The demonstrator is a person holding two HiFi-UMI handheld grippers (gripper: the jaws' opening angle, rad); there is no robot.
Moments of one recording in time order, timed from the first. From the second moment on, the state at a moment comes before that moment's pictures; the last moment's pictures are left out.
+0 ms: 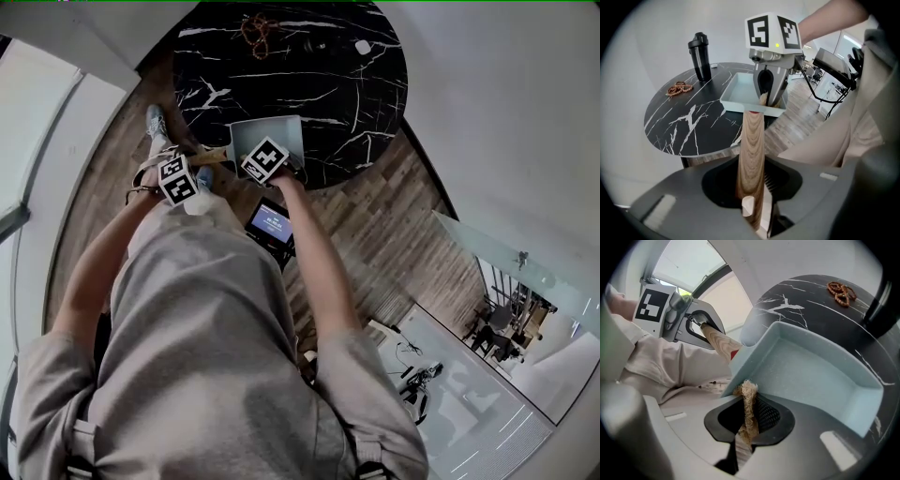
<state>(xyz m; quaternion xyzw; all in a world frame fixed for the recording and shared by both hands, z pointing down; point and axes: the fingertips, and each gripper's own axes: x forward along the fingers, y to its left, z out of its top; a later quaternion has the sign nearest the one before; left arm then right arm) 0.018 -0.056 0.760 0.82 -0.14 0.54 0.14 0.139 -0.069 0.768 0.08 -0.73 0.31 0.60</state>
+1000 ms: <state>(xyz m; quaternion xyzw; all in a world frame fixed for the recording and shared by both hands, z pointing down) 0.022 -0.043 0.762 0.81 -0.16 0.55 0.15 0.154 -0.041 0.714 -0.04 -0.76 0.36 0.54</state>
